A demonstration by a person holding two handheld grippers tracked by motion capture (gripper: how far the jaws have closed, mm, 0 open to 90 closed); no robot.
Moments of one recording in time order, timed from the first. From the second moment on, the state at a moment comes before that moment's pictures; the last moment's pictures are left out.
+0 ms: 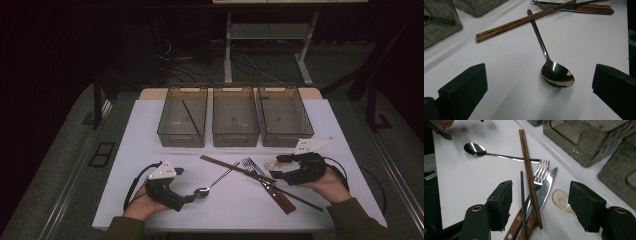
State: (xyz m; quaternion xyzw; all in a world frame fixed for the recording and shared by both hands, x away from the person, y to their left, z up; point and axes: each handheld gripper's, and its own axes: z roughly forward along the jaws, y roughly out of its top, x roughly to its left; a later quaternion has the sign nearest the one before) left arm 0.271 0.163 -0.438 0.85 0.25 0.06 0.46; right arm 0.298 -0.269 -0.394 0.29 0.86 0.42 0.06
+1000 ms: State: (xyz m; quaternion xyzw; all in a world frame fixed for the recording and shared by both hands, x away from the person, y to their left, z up) left arm 0.271 0.162 -0.438 0.86 0.24 0.06 0.45; right arm 0.268 -0.304 -0.429 0.28 0.90 0.33 0.04
